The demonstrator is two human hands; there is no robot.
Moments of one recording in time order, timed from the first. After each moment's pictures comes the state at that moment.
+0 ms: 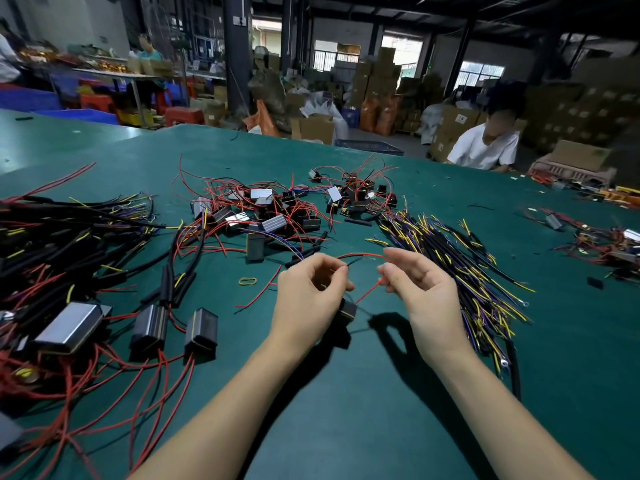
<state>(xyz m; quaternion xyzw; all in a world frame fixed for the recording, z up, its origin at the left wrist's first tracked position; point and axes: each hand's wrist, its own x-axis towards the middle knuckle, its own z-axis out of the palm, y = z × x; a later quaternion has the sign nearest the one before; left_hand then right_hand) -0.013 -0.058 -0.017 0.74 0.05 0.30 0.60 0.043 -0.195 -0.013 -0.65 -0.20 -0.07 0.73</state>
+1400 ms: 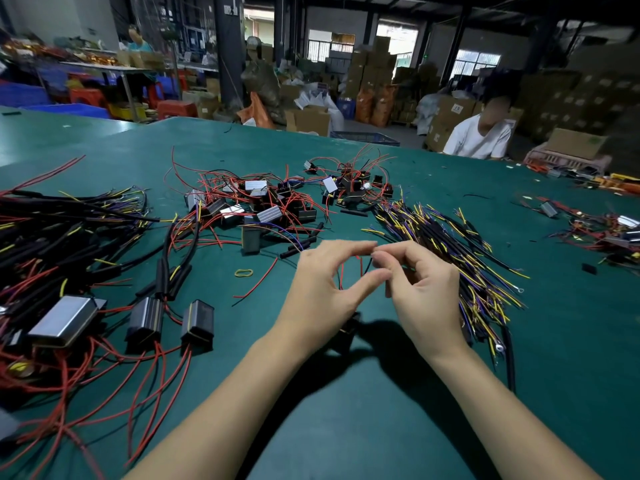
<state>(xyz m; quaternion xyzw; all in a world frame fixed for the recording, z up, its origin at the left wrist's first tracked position) -0.024 -0.070 -0.003 0.81 -0.09 0.35 0.46 0.028 -0.197 -0.004 -0.74 -0.30 -0.24 0.55</state>
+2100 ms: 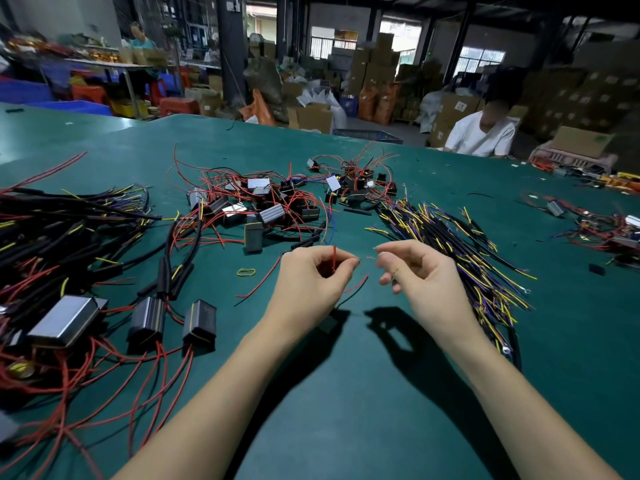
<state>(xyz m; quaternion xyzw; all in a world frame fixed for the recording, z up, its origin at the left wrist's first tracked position) -0.014 -0.052 -0.007 0.79 0.01 0.29 0.55 0.041 -0.203 -0.003 -0.73 -0.25 -0.04 0.64</state>
